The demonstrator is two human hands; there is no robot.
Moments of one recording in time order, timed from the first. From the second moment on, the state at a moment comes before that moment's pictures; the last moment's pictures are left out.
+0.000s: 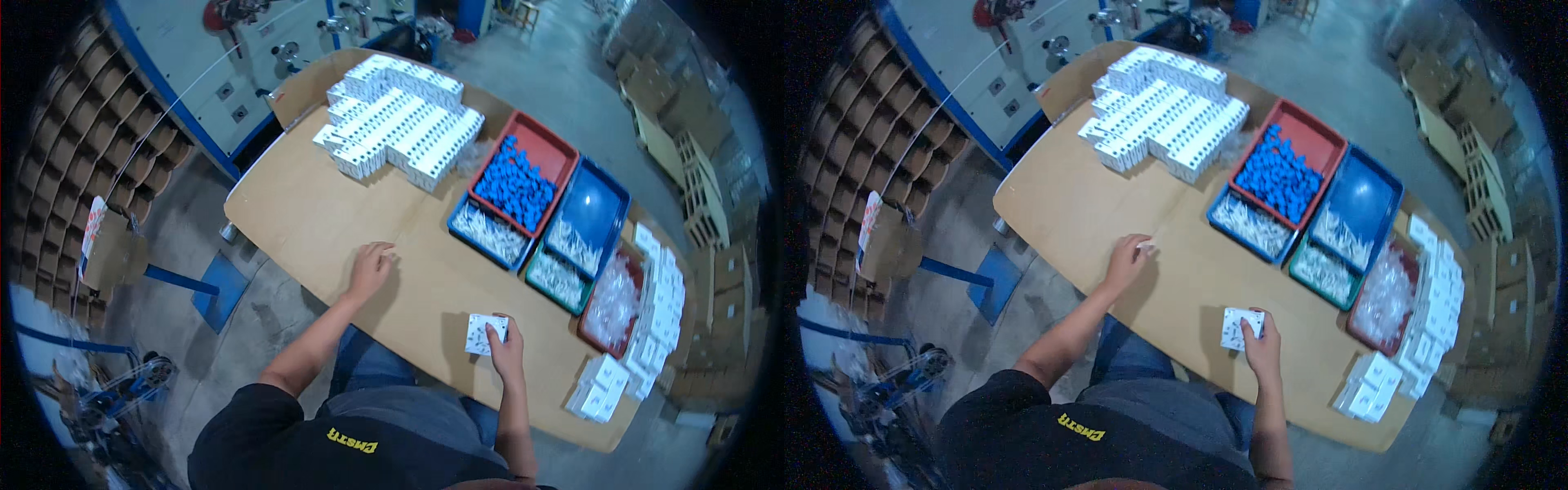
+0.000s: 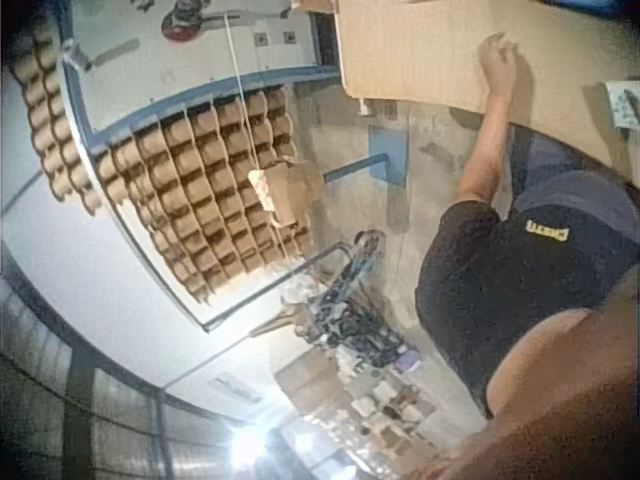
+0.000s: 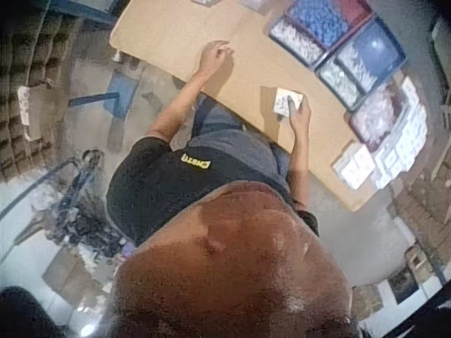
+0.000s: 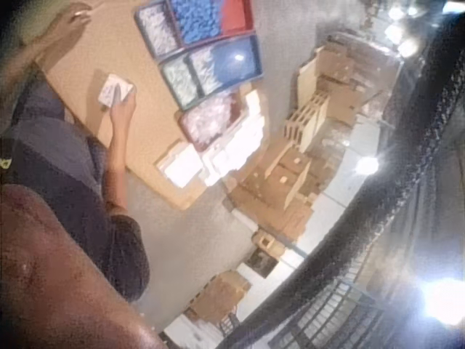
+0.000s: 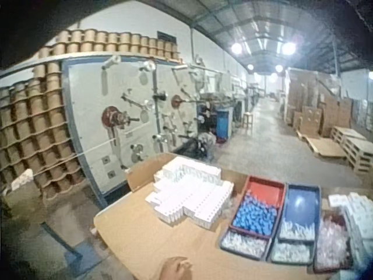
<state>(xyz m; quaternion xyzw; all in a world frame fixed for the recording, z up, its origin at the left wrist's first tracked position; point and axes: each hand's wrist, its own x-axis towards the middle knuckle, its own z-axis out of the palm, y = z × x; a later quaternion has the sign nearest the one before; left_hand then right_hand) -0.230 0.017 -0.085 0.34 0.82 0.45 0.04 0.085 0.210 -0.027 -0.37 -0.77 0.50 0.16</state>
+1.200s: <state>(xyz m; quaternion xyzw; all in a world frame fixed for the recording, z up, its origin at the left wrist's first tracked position) -0.307 -0.006 -0.095 0.32 0.89 0.32 -0.07 -0.580 0.404 0.005 -0.14 -0.90 0.17 0.38</state>
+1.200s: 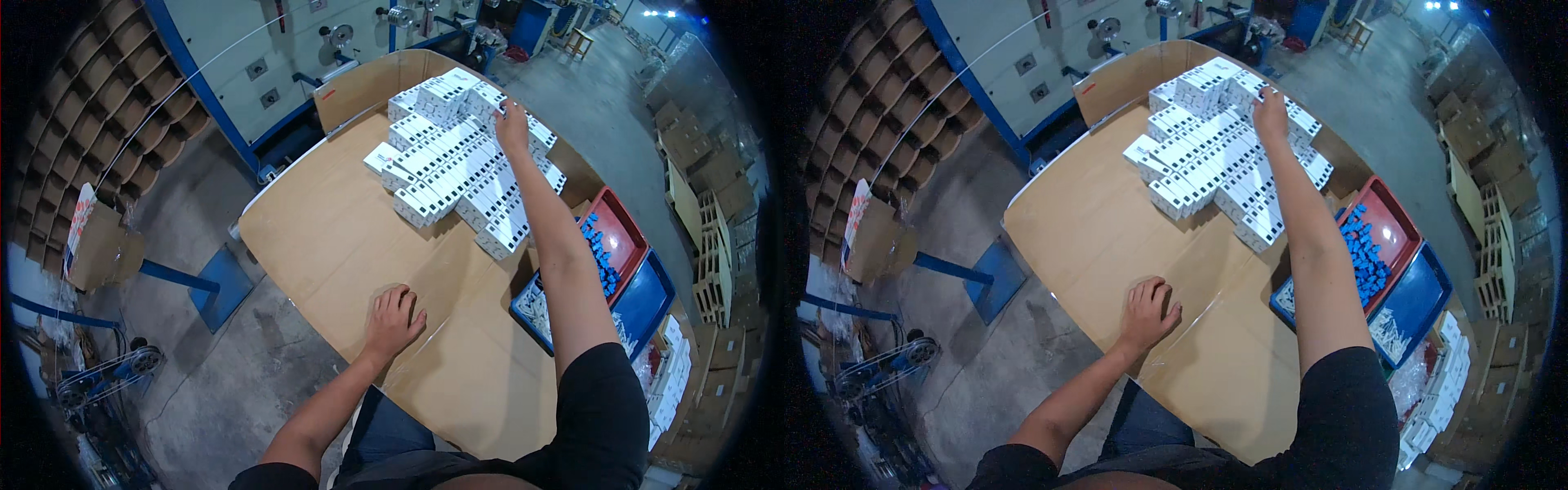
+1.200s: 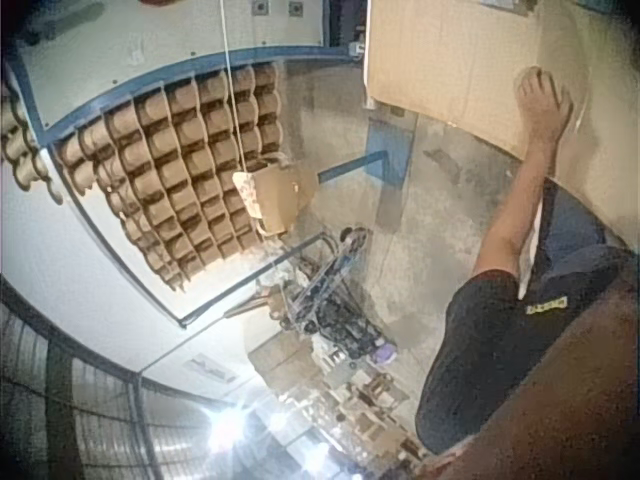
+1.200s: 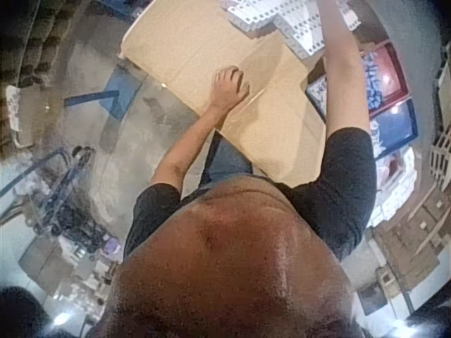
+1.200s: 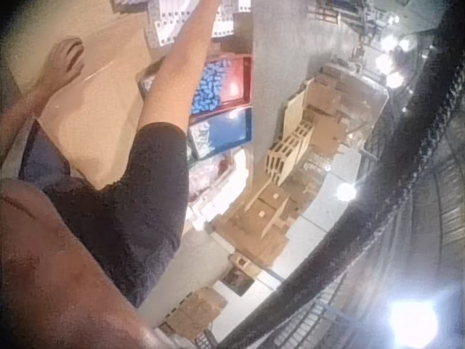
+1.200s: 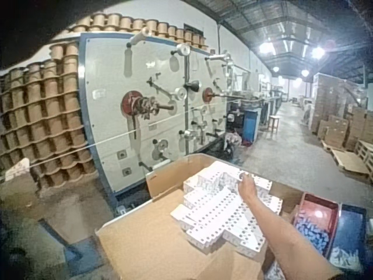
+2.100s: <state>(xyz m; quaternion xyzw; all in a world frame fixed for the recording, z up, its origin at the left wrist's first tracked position) -0.306 -0.007 -0.094 0.33 0.88 0.33 -0.07 -0.584 0.371 0.004 -0.14 -0.91 0.10 0.38</state>
